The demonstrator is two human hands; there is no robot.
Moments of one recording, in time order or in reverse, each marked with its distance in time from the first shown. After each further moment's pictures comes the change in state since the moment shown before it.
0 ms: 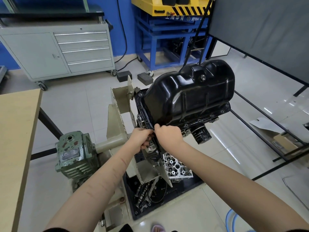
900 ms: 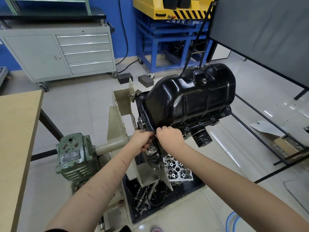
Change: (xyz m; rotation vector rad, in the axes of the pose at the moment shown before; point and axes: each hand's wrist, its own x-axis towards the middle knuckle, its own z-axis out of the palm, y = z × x) left_hand 0.001 0.002 -0.001 0.024 -0.004 0.005; right_hand -0.001 -0.001 -0.010 -0.167 0.020 0.078
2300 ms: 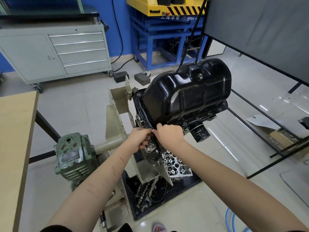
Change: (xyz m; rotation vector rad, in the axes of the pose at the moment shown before) left_hand 0.007 -0.006 -0.006 -0.019 -0.061 0.008; right_hand 0.002 0.003 0.022 0.220 0.016 -0.008
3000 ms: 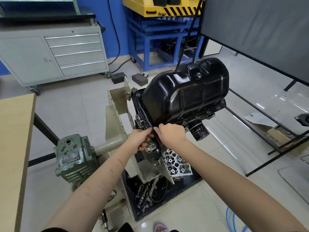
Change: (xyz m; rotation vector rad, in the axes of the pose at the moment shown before) left_hand -0.011 -0.001 -0.004 0.033 -0.021 -0.015; right_hand -0.005 0.000 -0.010 0.091 -0.012 0.099
